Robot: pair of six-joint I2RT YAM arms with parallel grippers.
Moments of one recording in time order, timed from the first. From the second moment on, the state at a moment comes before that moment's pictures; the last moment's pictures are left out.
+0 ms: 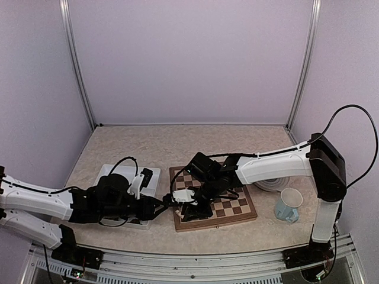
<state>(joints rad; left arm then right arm) -1.06 1.17 0.44 0.20 -0.02 -0.64 1.06 1.93 1.32 -0.47 -0.42 -0.61</state>
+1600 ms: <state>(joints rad) -1.00 1.50 0.36 0.77 0.35 -0.87 1.06 1.84 1.35 -0.60 -0.59 -0.67</state>
